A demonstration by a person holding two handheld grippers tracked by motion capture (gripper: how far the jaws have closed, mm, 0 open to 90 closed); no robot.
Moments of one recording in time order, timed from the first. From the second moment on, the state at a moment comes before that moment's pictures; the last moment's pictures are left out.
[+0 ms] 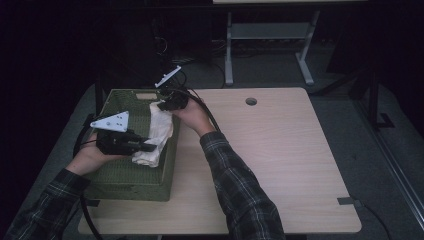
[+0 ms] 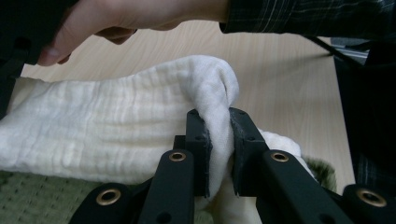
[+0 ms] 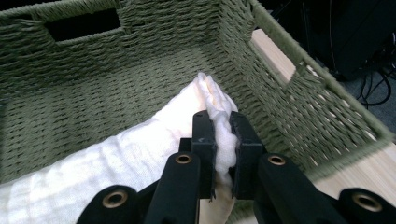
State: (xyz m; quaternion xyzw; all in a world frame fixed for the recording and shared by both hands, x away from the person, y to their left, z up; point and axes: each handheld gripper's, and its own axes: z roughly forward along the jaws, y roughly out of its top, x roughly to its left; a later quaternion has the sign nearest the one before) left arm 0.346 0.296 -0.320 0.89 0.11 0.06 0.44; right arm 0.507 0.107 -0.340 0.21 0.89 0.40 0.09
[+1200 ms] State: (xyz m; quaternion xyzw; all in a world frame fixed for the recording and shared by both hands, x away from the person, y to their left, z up) left arm 0.349 0.307 -0.363 0.90 0.13 0.03 0.41; right arm 0.512 0.129 -0.376 0.21 0.89 0.39 0.08
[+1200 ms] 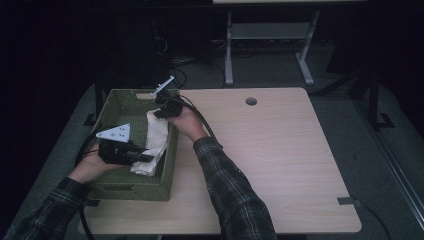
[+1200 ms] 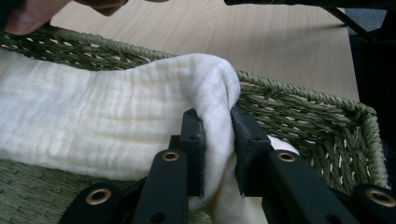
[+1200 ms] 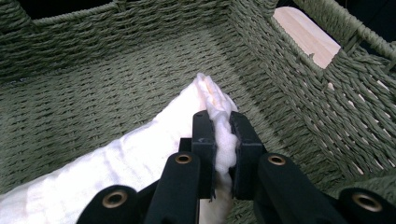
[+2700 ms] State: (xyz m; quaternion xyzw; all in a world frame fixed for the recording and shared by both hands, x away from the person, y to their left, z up) left arm 0.344 0.259 -0.331 0.87 0.19 0.08 0.44; right arm 0.498 0.070 -0.325 0.23 0.86 0.43 0.11
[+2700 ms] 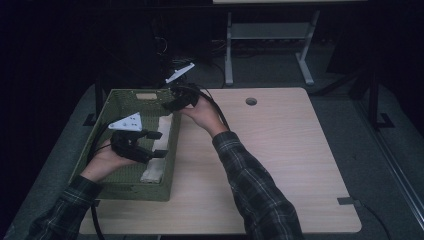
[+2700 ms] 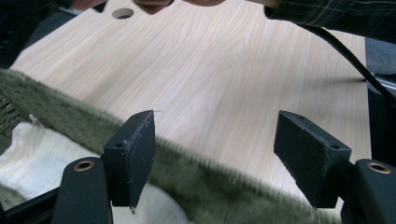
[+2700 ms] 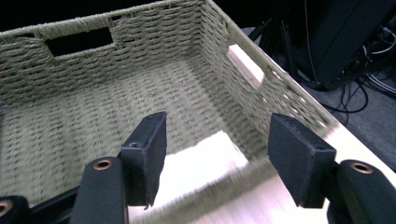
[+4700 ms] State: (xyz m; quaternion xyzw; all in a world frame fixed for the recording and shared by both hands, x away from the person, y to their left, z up) left arm 0.316 0.080 -0.414 0.87 0.24 0.15 0.40; right arm 0.331 -0.254 -0.418 0.40 0.79 0.44 0.17
